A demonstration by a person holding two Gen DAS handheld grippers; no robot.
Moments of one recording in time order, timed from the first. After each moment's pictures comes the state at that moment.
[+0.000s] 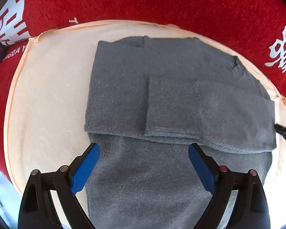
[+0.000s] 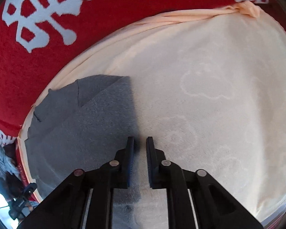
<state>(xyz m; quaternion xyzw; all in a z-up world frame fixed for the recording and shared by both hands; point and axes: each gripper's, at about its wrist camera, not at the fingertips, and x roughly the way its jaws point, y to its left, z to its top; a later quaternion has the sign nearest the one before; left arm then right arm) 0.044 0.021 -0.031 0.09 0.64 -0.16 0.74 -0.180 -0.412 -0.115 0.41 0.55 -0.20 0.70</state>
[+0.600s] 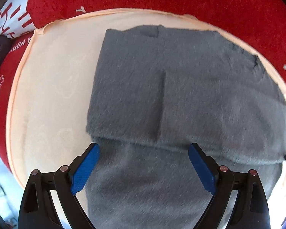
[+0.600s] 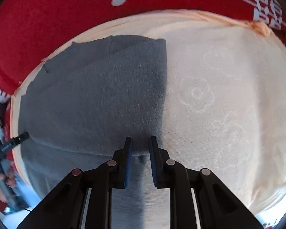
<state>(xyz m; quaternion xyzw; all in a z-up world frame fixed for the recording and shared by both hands) 0.052 0.017 -0.057 0.12 0.66 -0.11 0.73 -0.191 -0.338 -0.095 0.30 0.59 -0.15 0.73</state>
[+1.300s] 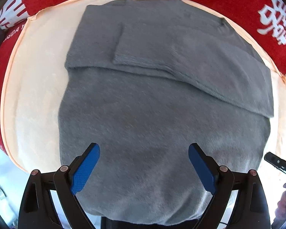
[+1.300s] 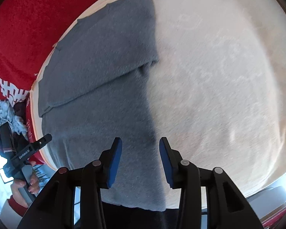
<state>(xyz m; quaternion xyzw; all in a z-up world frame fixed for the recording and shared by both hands) -0.047 -0.001 -0.034 0.11 0.70 -0.15 0.69 -0.252 -0.301 -0.109 0.44 0.60 -0.08 0.67</state>
